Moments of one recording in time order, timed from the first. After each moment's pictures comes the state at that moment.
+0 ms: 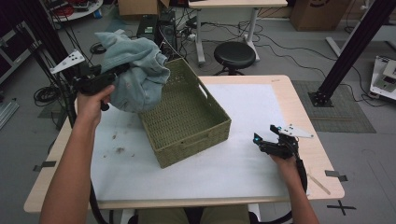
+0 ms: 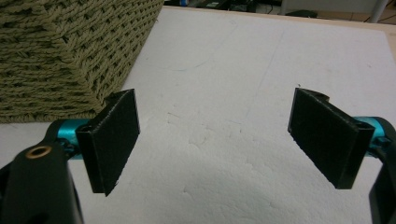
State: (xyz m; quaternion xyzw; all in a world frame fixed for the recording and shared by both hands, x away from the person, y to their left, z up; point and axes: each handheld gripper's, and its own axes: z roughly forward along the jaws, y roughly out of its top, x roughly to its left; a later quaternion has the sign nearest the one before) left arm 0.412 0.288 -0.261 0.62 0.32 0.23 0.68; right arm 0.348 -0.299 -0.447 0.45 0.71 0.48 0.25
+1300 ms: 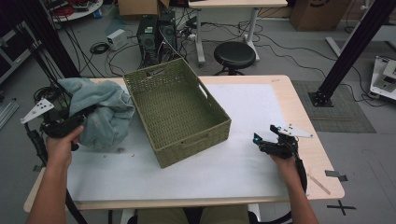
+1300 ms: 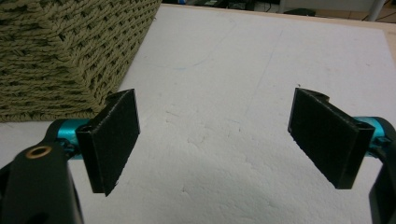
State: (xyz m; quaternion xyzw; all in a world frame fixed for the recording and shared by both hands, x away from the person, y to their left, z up) left arm 0.345 0.376 -0.364 0.61 0.42 0.27 0.61; right arm 0.349 -0.299 -0.447 0.45 0.71 0.48 0.26
